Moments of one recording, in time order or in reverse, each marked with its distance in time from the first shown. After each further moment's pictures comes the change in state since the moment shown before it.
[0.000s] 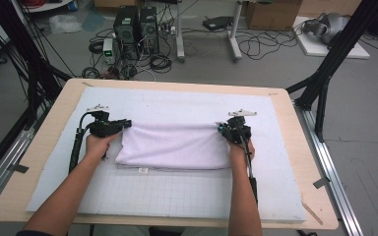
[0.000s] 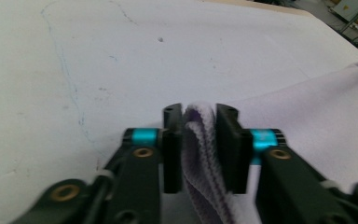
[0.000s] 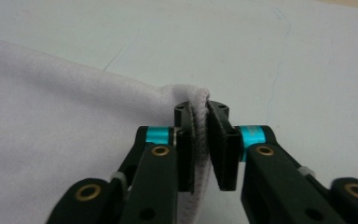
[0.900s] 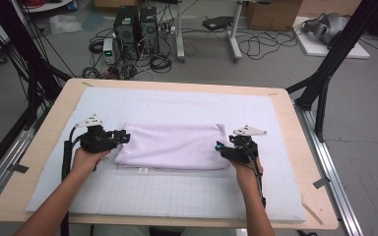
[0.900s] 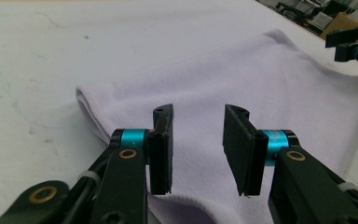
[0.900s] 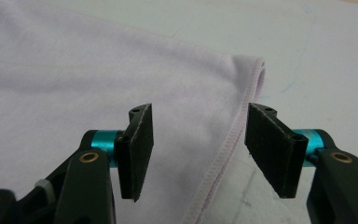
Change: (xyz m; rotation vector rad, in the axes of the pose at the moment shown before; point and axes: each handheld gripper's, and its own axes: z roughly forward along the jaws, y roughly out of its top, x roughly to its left) left arm -0.043 -0.023 -0.052 0.011 -0.147 0.182; right arm 0.024 -0.036 -0.064 -0.046 0.093 -0.058
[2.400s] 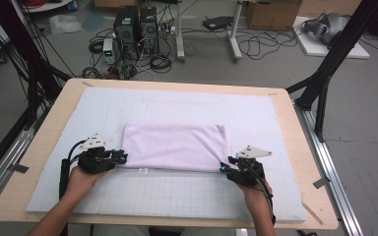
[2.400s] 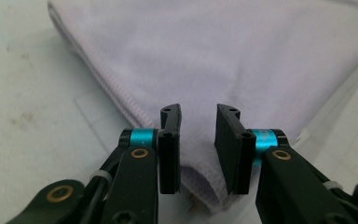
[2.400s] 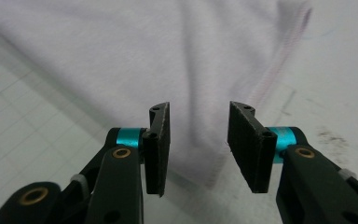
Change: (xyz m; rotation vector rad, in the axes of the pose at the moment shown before) left arm -0.030 -0.037 -0.016 0.157 0.092 0.080; right arm 0.021 -0.040 -0.038 0.079 0.094 -0.081
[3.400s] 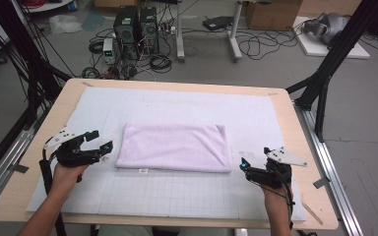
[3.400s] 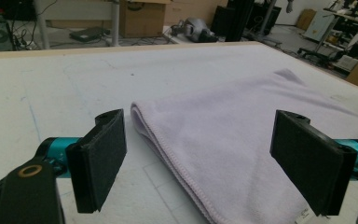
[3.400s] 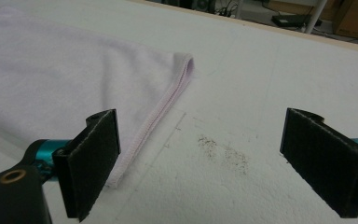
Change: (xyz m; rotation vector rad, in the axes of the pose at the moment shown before) left arm 0.028 0.006 -0.046 -0.379 0.041 -0.069; right arm -0.033 -0.013 -0.054 -0.226 -0.225 0.053
